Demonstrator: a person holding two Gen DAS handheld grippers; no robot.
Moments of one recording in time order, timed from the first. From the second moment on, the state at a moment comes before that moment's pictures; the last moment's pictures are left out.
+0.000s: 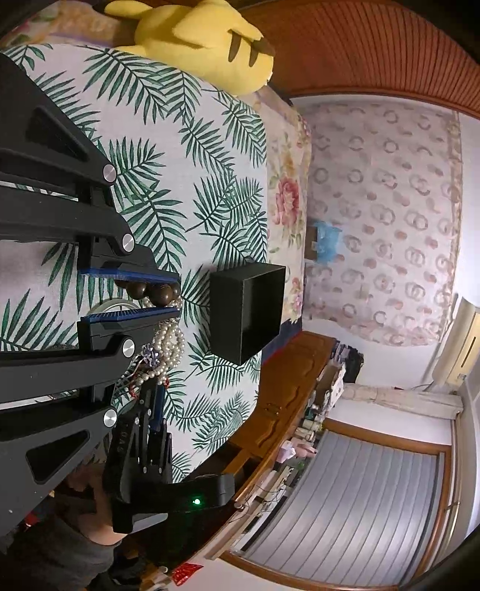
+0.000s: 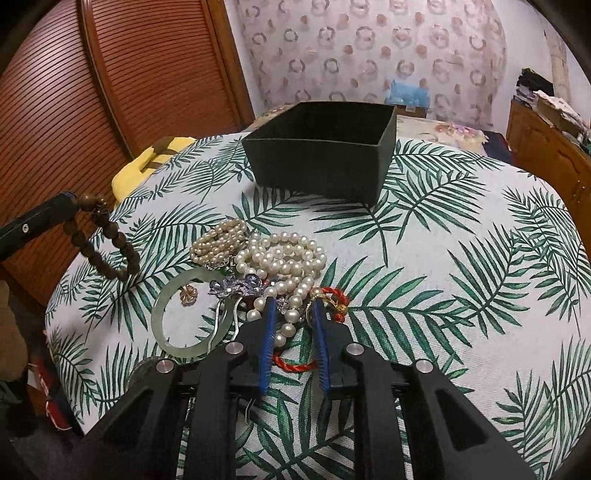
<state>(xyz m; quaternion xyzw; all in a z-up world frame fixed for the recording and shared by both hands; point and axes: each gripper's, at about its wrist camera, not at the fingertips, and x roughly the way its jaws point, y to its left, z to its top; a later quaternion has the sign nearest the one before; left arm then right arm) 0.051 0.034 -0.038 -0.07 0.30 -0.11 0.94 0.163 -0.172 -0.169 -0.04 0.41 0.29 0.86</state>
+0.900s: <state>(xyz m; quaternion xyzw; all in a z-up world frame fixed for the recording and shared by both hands) 0.051 0.032 -0.044 -0.07 0.31 -0.11 0.94 0.154 -0.188 -0.159 -0.06 0.41 0.27 0.87</state>
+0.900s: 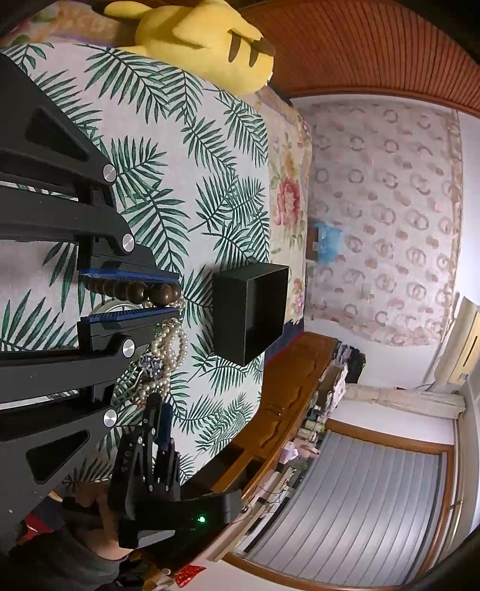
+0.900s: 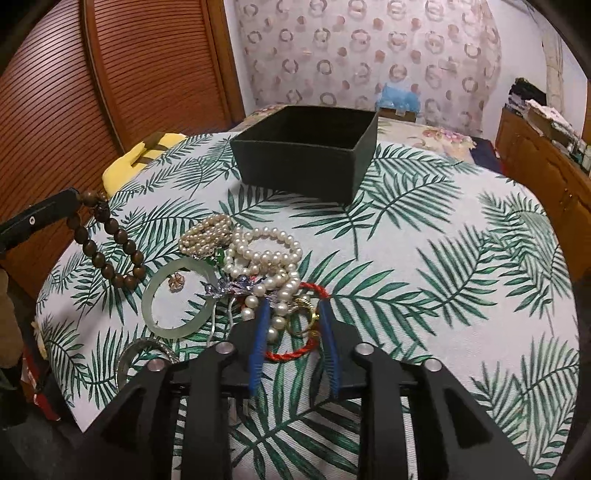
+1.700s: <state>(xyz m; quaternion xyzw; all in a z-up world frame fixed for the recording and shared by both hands) 0.053 0.032 -0.041 -0.06 0.30 -0.11 0.94 0.154 -0.186 -0.133 -0.06 0.37 0.30 0.88</state>
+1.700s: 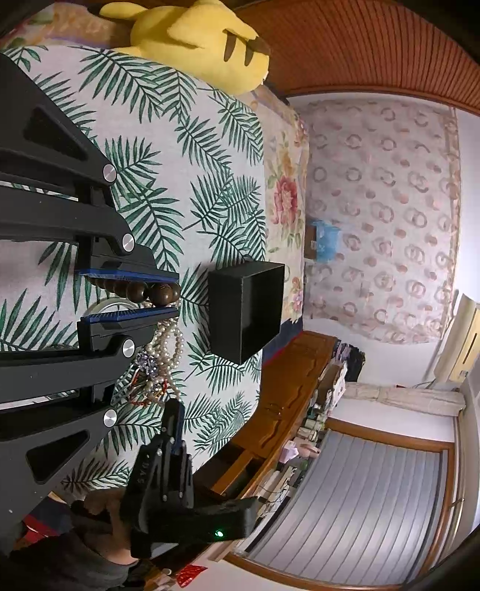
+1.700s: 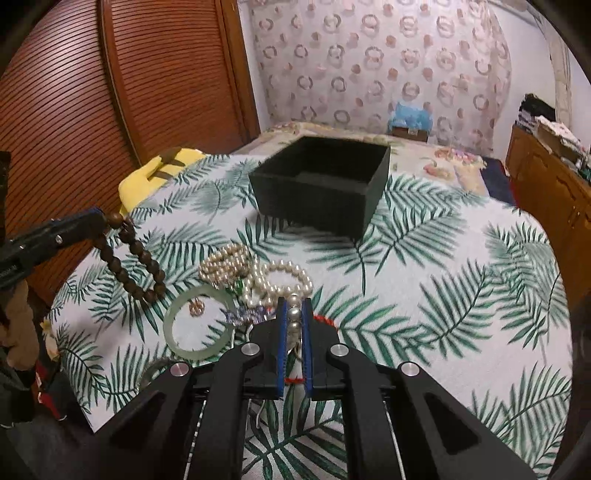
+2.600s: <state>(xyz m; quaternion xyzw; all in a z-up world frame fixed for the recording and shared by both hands) 0.103 0.020 0.011 -0.05 0.25 -0.13 0.96 0.182 -0.184 0.011 -0.09 0.24 0.31 0.92</state>
